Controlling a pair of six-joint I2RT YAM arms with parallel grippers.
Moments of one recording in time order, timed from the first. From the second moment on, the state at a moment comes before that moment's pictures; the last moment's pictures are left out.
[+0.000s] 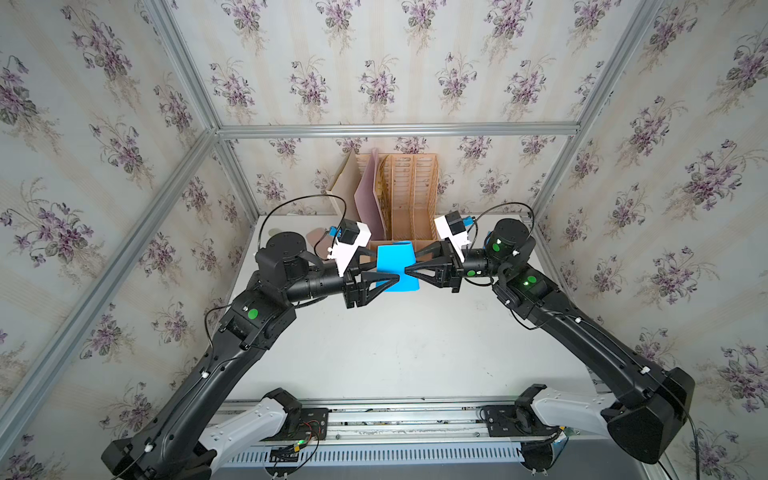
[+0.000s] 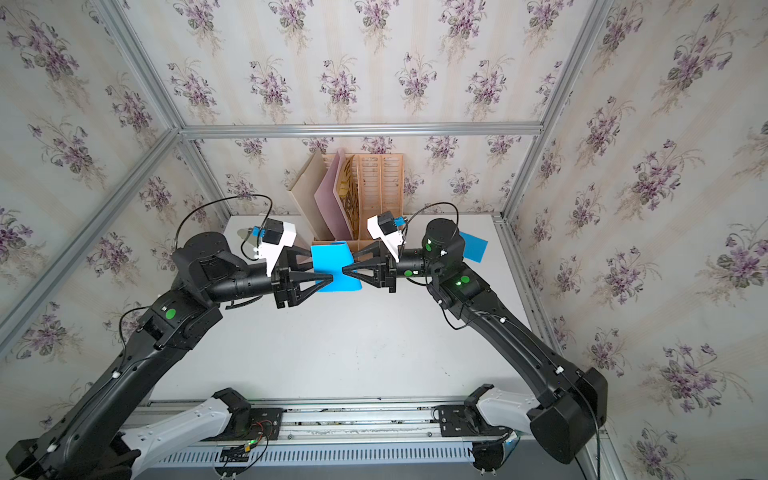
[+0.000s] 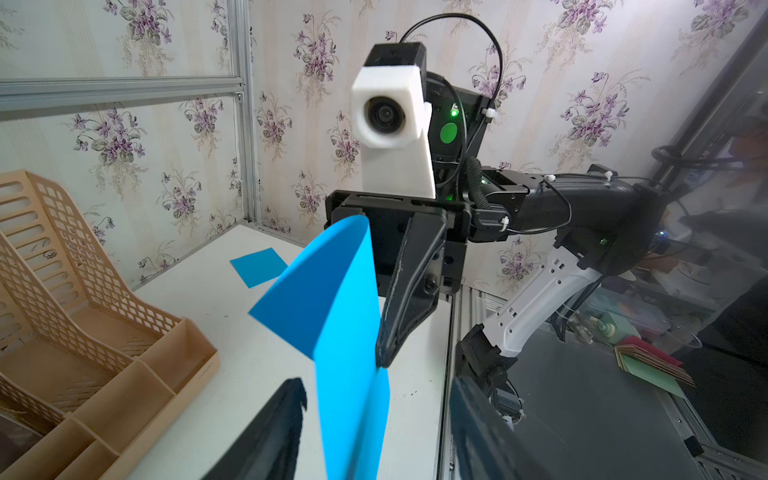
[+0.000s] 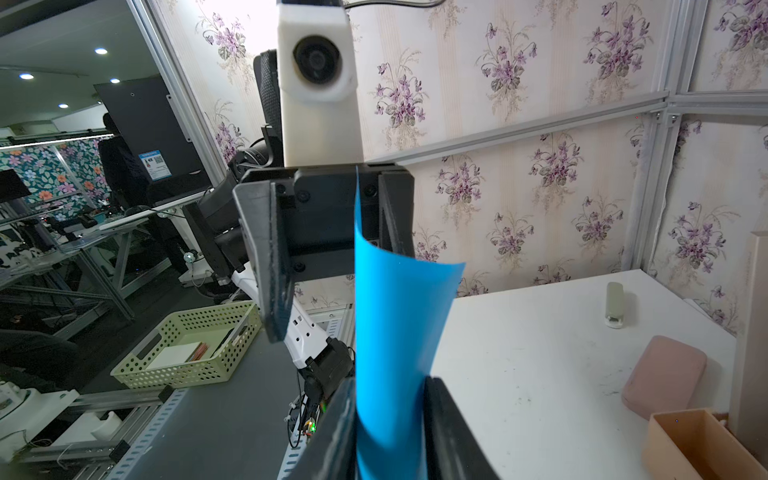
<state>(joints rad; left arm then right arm) -0.54 0.99 1.27 -0.38 0.71 -0.11 0.61 1.23 1.17 0.11 -1.04 0.23</state>
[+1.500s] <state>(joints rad) -0.52 0.99 1.25 -0.32 0.74 -0.16 0.59 1.21 1.15 0.07 -0.92 0.23</state>
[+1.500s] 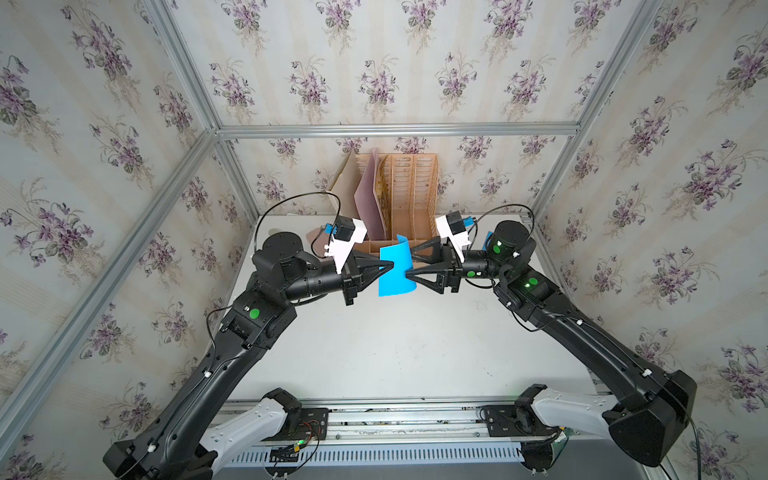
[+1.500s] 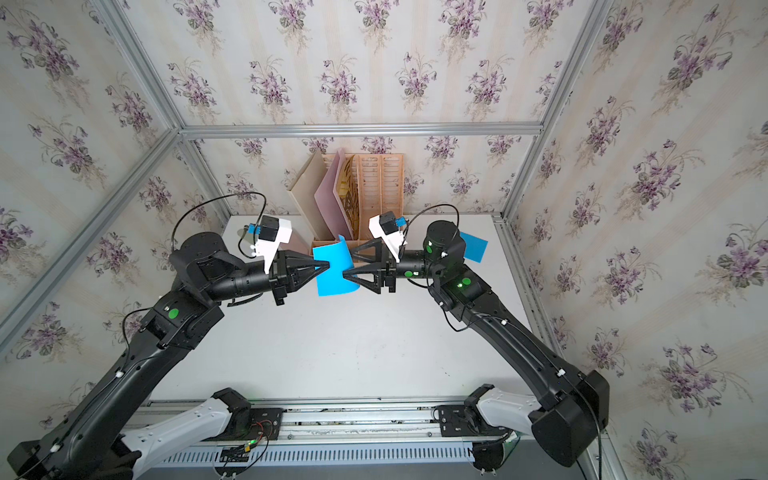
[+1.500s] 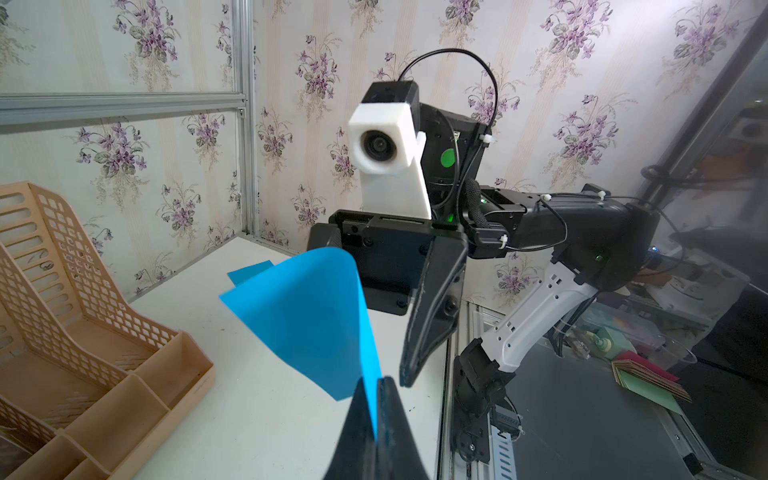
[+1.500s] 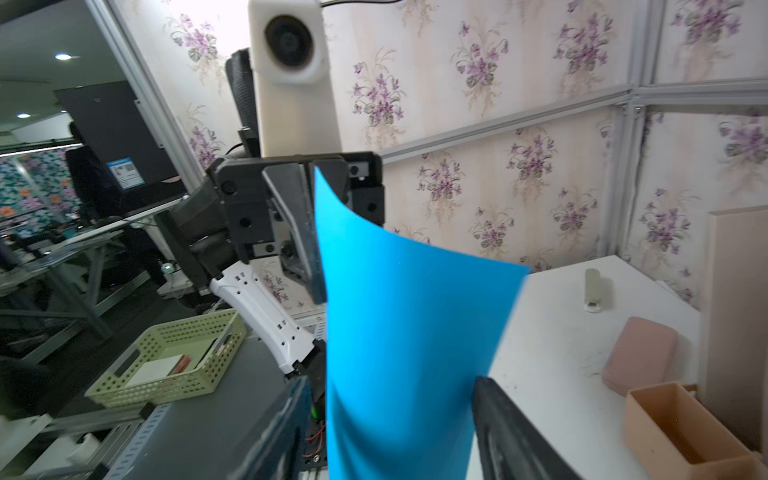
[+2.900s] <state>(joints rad) -0.52 1.01 1.25 -0.30 0.68 -0.16 0.45 1.20 1.00 0.50 -1.25 0.58</state>
